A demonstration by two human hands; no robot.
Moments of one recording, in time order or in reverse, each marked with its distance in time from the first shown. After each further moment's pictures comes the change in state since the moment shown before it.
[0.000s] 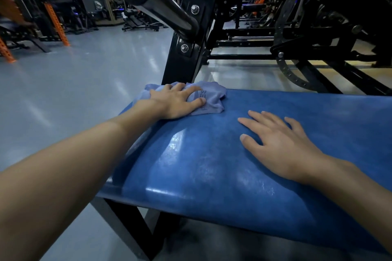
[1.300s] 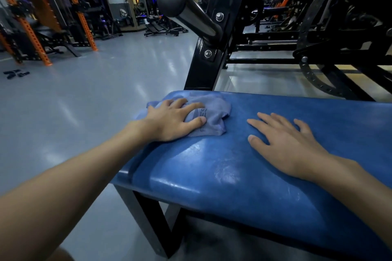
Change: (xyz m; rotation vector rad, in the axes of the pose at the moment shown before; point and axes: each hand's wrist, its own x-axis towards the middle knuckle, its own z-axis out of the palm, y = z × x) left_hand -0.077 -0.038 0.003 -0.017 0.054 -0.011; right_hand 0.020 -0.019 0.007 -0.040 -0.019 -0.022
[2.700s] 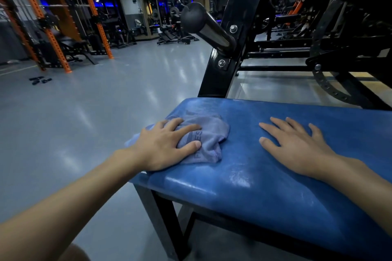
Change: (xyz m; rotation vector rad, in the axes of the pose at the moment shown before) left_hand -0.074 -0.019 -0.006 0.008 -0.027 -0.051; right_hand 0.010 -0.001 -0.001 -0.021 -0.043 0.037
